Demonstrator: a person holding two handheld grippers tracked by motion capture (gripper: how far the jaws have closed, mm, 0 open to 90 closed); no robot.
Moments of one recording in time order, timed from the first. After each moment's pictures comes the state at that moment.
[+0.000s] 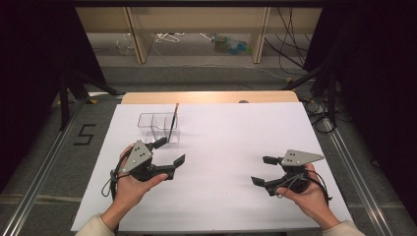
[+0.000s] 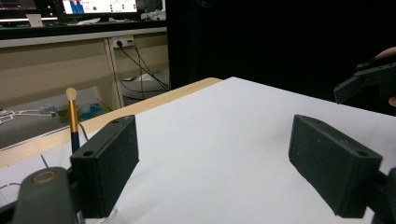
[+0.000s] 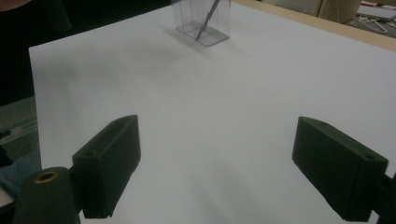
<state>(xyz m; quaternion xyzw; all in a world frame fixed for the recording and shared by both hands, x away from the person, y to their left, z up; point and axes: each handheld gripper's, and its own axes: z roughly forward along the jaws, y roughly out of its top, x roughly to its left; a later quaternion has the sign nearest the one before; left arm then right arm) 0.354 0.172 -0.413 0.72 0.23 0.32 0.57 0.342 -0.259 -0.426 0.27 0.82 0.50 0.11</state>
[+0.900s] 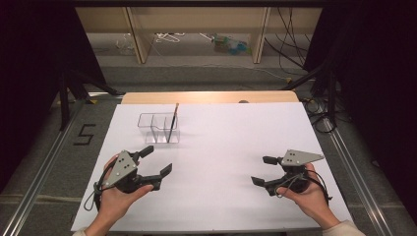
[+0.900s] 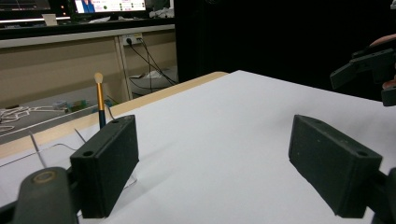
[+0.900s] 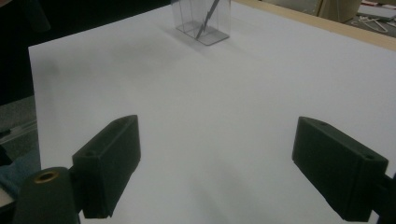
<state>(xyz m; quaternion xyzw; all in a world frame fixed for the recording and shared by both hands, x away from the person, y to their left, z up) 0.326 0.202 -0.417 0.72 0.23 0.32 0.56 0.344 -0.259 -0.427 0.27 0.82 0.50 0.11</state>
